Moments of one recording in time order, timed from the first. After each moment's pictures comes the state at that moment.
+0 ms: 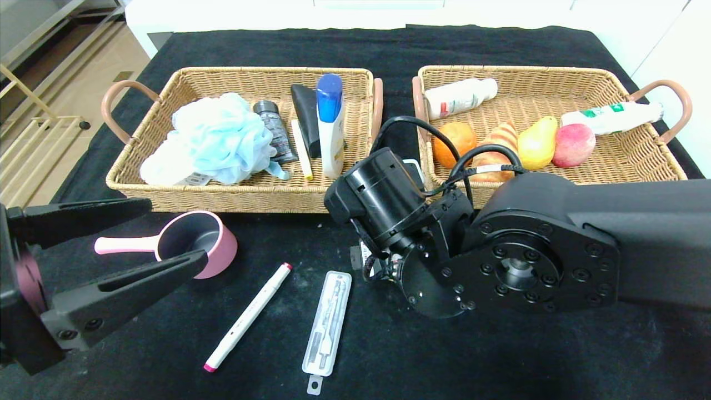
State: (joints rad) left arm -0.37 0.98 -0.75 -0.15 -0.27 0.12; right arm 0.95 2.07 -1.76 0.44 -0.67 0.52
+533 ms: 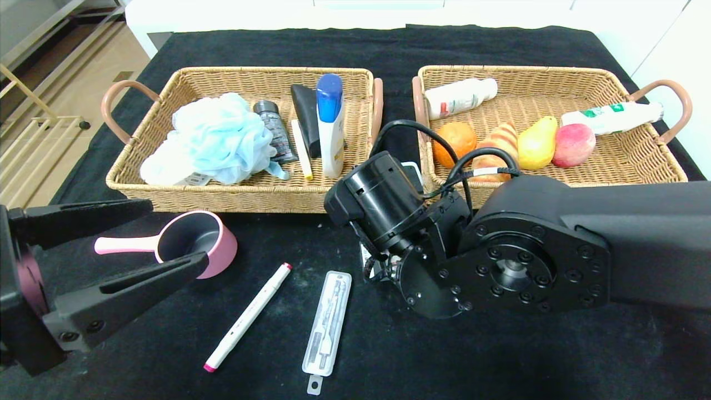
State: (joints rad) left arm -0.37 0.98 -0.75 -0.14 -0.27 0.12; right arm 0.95 2.08 -1.76 0.44 -0.67 0.52
